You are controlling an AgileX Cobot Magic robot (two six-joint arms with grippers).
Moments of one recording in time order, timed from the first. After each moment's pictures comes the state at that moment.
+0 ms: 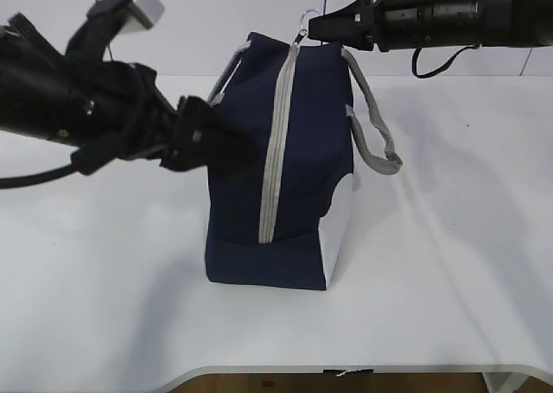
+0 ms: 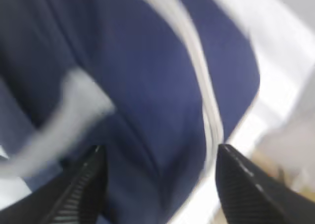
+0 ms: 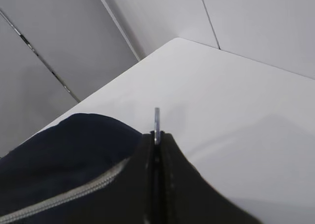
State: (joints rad) left arm -0.47 1.51 -0.96 -1.20 0.54 1.05; right arm 0.01 2.18 -1.77 1.54 1.04 -1.48
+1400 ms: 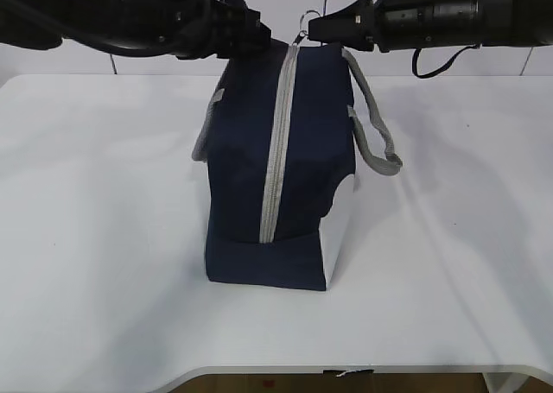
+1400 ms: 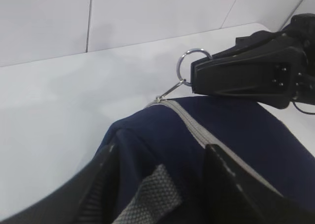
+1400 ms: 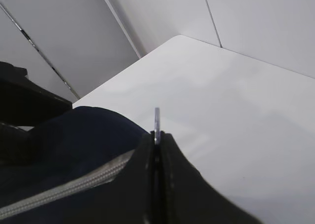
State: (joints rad) left arm -0.47 1.82 -1.36 -1.29 0.23 1.05; right arm 0.01 2.18 -1.77 1.53 1.05 -1.48
